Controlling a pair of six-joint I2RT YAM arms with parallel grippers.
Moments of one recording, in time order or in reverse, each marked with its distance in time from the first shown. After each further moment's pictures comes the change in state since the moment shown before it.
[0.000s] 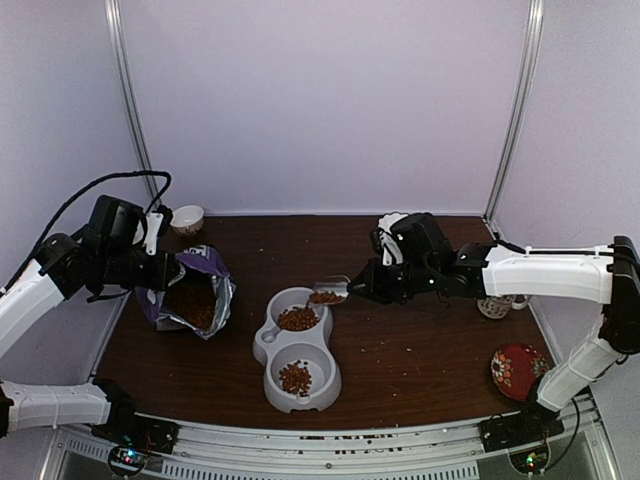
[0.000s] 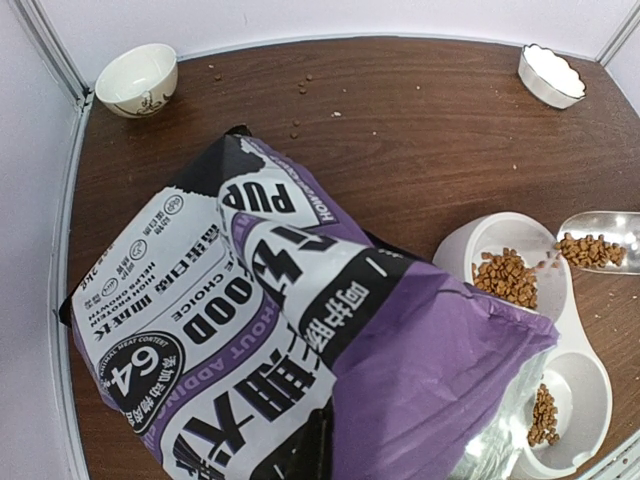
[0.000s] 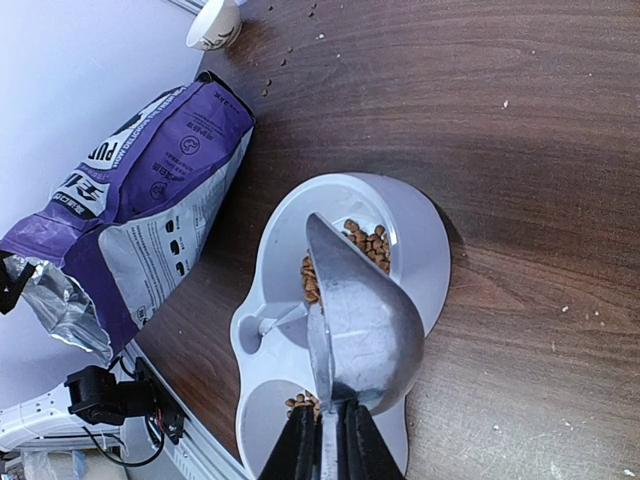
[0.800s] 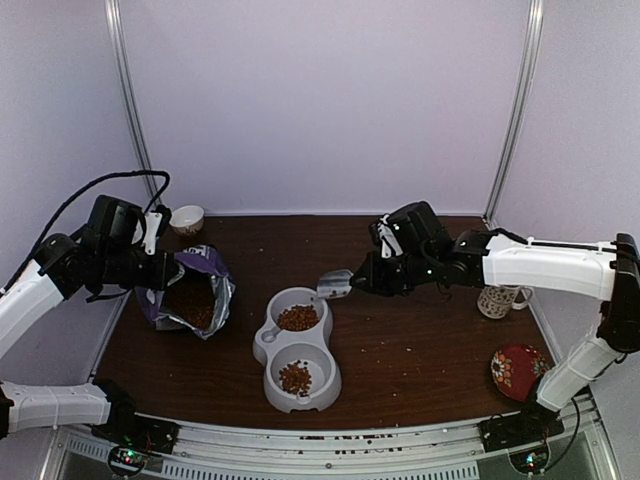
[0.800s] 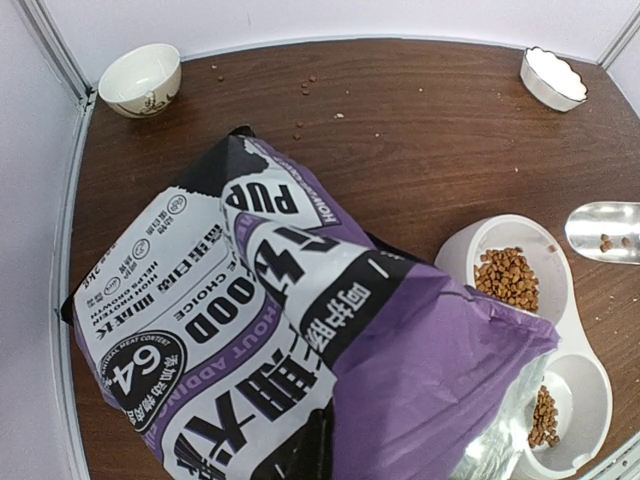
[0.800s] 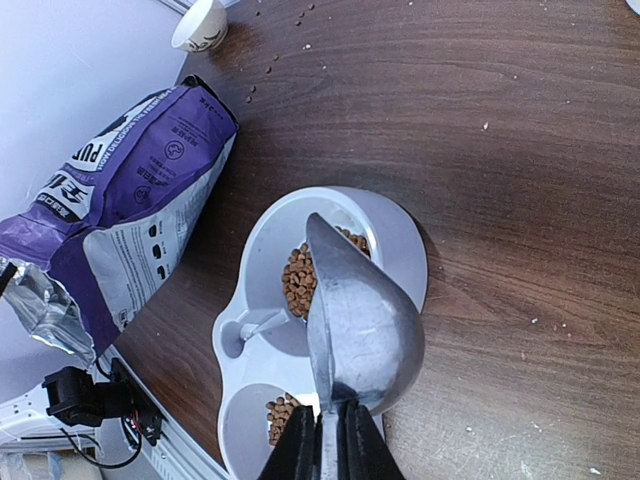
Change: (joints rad) left arm 0.007 -0.003 0.000 0.000 0.001 0.000; right arm 0.000 0.012 0.091 -0.121 0.062 -0.063
